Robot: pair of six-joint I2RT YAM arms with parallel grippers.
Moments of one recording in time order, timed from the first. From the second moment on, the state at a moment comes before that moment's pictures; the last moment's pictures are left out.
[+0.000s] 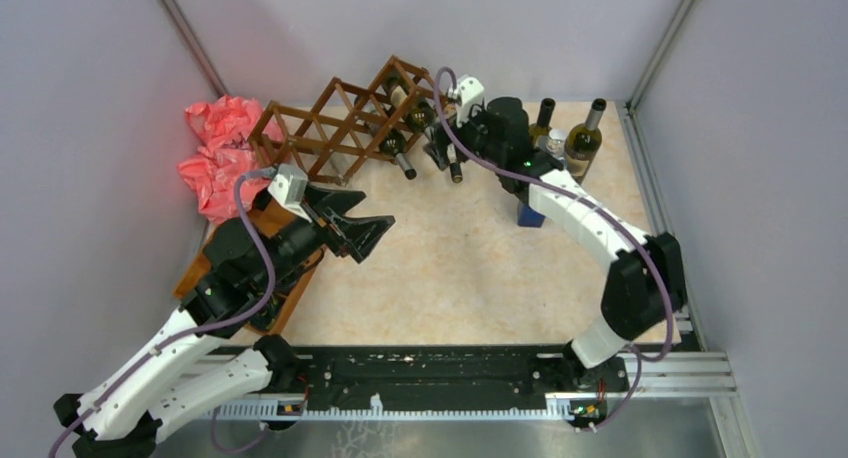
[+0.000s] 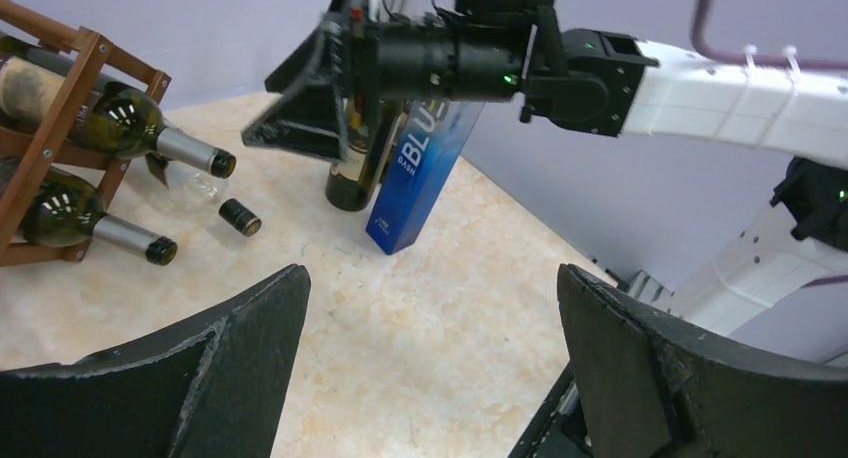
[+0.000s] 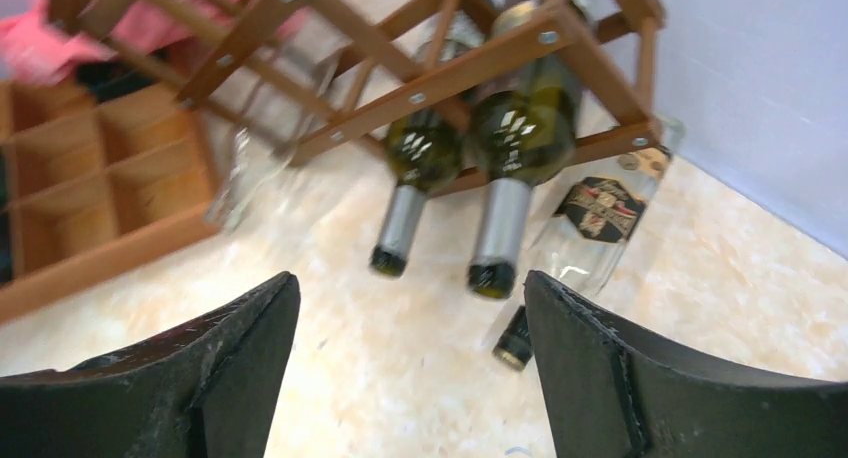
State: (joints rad) left arm -0.82 0.67 0.87 -0.08 0.01 -0.35; right arm 0.52 1.61 1.35 0.03 -0.20 -0.04
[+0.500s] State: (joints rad) left arm -0.82 1.04 1.42 -0.08 -0.02 -0.66; right arm 0.50 1.13 1.24 -0.61 -0.80 -0.63
